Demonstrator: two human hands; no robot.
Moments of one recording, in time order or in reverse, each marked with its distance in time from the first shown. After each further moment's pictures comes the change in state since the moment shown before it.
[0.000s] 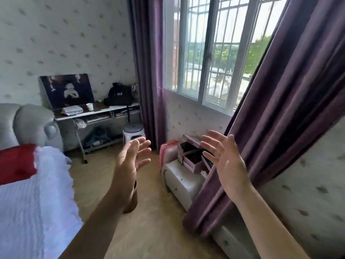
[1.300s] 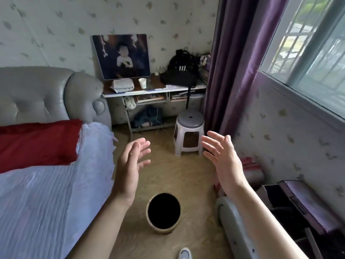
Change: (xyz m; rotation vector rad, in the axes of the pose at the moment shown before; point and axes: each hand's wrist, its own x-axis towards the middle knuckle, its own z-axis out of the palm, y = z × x) left_hand 0.531 -0.188 -0.233 0.179 0.492 -0.118; right_hand 0.566 0.356 0.263 -0.040 -0.284 0.345
